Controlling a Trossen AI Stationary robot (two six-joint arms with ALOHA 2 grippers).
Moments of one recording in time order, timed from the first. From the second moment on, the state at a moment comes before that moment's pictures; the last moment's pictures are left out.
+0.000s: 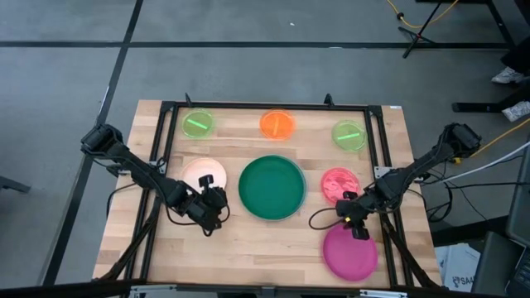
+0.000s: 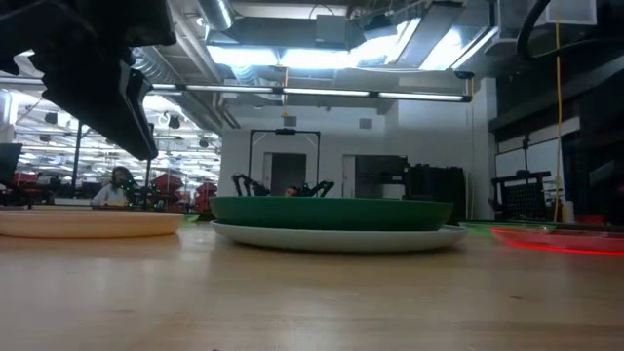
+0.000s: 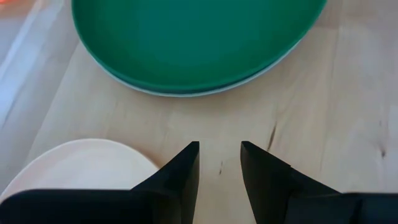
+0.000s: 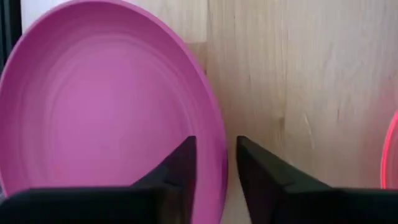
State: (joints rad) left arm -0.53 1.42 0.81 -0.55 -0.52 -0.67; right arm 0.59 1.11 0.41 -0.39 -0.18 0.65
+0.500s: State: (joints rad) left arm -0.53 1.42 0.81 -0.52 -0.58 -0.67; right arm 0.55 1.11 0.44 -0.30 -0.19 0.64
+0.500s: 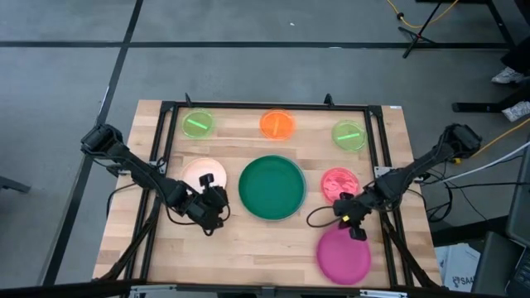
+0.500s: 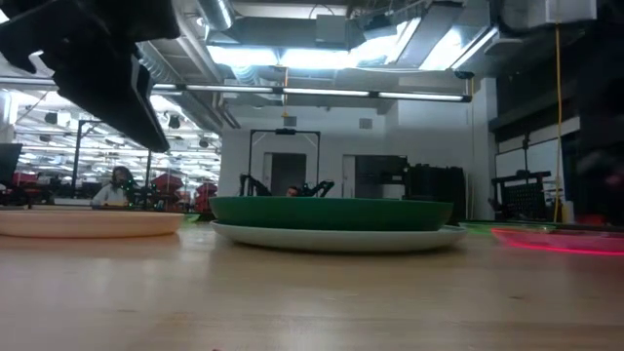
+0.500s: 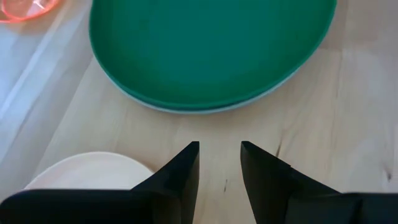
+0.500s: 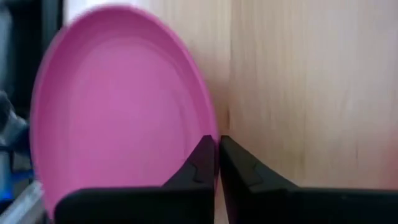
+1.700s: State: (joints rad) left arm -0.53 1.42 0.81 -0.48 -0.62 -0.67; right arm -0.12 1.14 0.61 -0.09 -0.23 0.41
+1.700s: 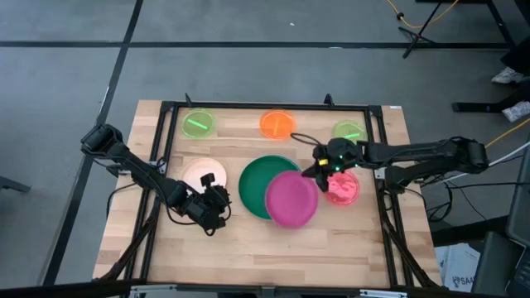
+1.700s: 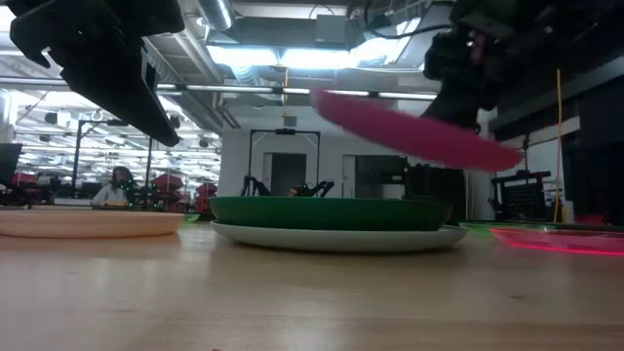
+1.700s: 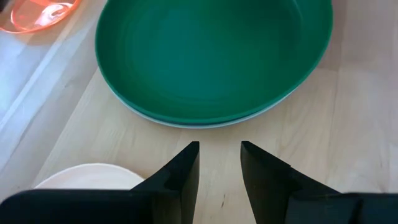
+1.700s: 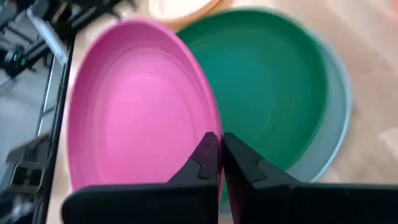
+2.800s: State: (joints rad) left arm -0.53 1.42 0.81 -0.46 -0.65 -0.67; right arm -0.26 1.60 0.61 0.38 -0.28 0.42
